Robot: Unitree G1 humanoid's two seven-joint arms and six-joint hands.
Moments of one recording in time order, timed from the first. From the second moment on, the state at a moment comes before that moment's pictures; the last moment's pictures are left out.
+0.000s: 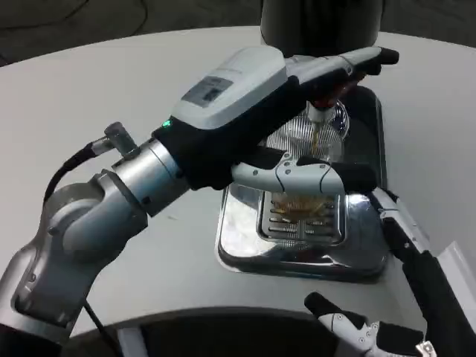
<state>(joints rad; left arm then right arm) -0.71 0.47 -0.17 0.03 0.33 -0.46 -0.36 0.32 -0.11 0.05 -0.52 -0.52 -0.25 0.01</state>
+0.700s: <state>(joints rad) -0.71 0.49 -0.17 0.02 0.33 -0.46 -0.35 0.10 0.00 0.09 -0.20 -0.44 -0.25 -0.19</state>
